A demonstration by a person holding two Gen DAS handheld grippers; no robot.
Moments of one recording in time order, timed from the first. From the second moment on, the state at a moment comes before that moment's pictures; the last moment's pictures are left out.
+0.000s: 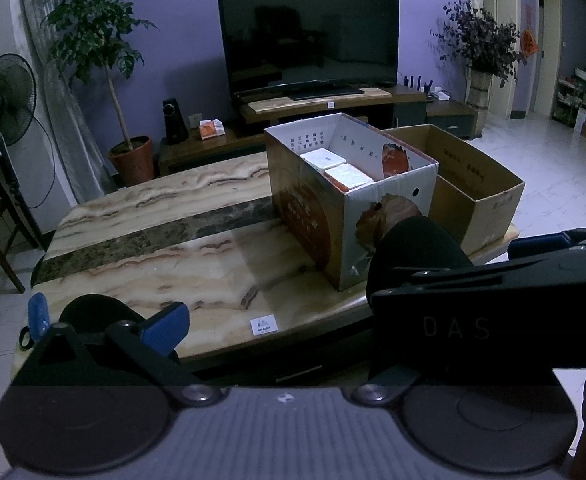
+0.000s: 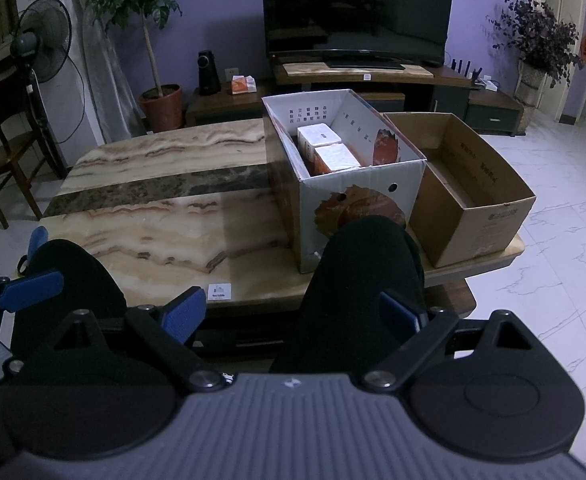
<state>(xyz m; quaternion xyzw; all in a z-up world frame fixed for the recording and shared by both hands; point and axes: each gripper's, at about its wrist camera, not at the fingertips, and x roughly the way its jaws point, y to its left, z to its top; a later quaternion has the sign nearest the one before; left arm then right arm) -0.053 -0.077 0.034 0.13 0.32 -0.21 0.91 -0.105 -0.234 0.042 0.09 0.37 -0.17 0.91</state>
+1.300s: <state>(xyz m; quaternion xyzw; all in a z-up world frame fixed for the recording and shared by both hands) -0.054 -0.078 0.033 0.13 0.33 -0.22 0.91 -0.102 -0.234 0.038 0.10 0.37 -0.16 0.91</state>
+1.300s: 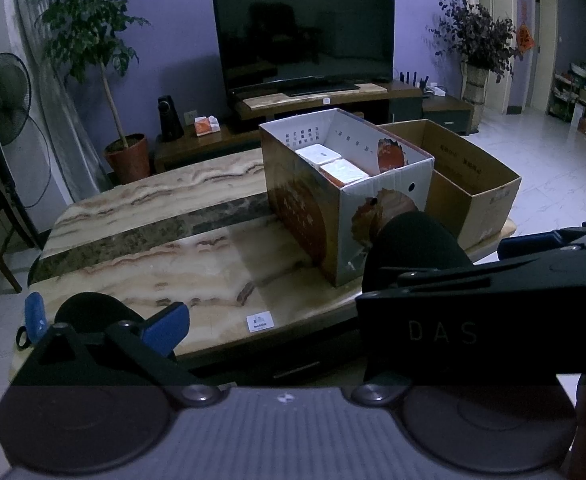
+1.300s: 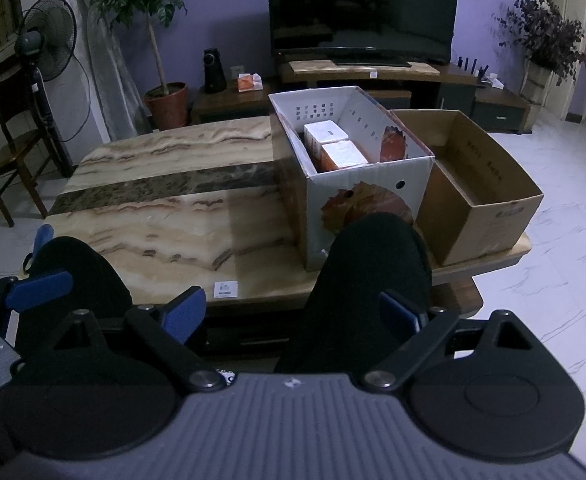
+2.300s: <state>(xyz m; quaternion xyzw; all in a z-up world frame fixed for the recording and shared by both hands) -0.054 -0.079 0.033 0.13 0.33 -0.22 0.91 -0.101 -0.234 0.037 0.11 0.38 -0.15 0.91</state>
